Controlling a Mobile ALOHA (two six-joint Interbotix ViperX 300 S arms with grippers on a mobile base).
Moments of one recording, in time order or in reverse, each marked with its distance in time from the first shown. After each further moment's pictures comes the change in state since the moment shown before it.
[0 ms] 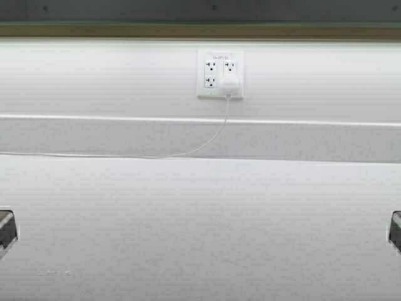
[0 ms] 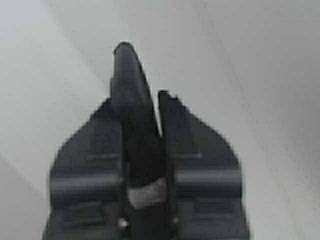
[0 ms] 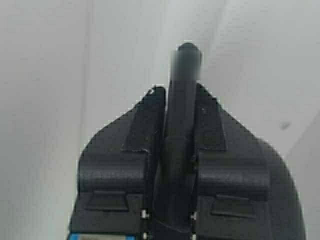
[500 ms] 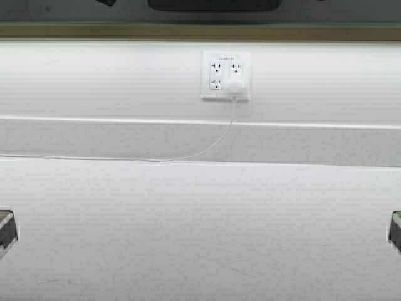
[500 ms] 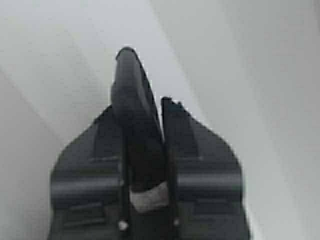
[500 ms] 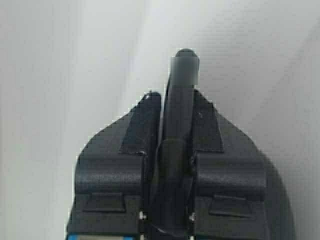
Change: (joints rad) left arm 0.000 0.156 -0.018 0.000 -0.049 -0.063; right arm -0.083 0.095 0.032 -0.023 0.002 0.009
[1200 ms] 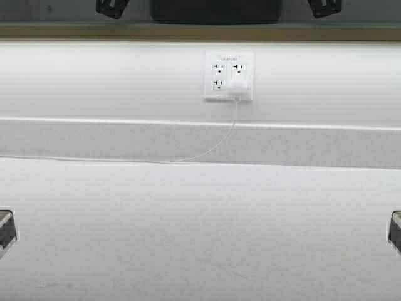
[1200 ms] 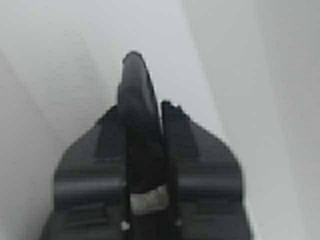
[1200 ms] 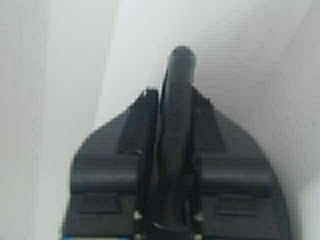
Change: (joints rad) left arm -0.003 0.078 -0.028 0.002 -0.107 -0.087; right arm -0.002 0.081 0.025 -0.048 -0.117 0.054
